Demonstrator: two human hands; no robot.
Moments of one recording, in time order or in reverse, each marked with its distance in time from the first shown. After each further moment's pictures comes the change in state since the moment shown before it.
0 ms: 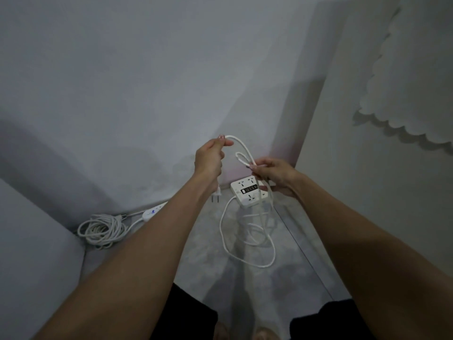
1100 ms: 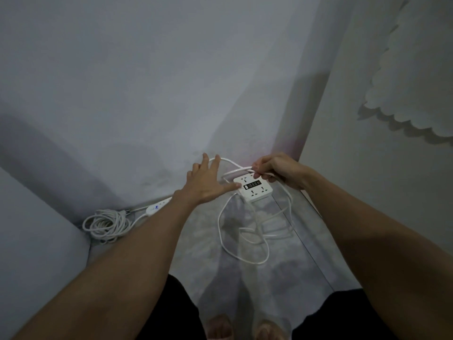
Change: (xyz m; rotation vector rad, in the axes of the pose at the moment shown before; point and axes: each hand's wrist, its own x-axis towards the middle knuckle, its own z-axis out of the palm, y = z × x) left_hand 0.007 -0.054 -0.049 1.279 -0.295 0.229; right_hand -0.005 -0.009 -0.002 -0.113 -0.172 -0.061
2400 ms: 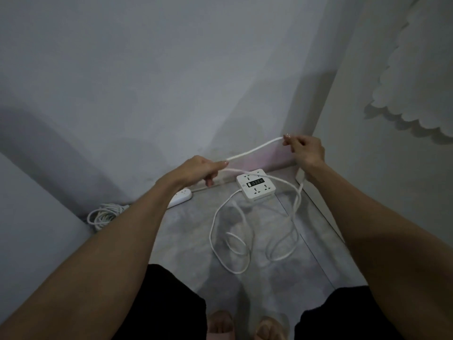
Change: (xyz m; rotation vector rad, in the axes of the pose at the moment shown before) left_hand -0.011 -0.013 -0.043 -0.609 -0.158 -0.050; right_hand 0.002 0.001 -0.023 -0.135 0.768 -0.155
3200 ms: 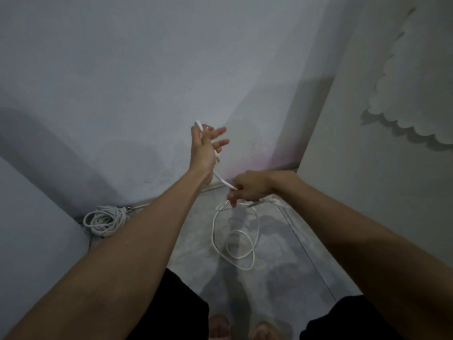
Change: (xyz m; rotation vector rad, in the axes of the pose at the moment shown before) left_hand 0.032 0.035 0.022 -0.865 0.488 0.245; right_hand -0.061 -0.053 0.049 -0.799 -1.190 -0.451
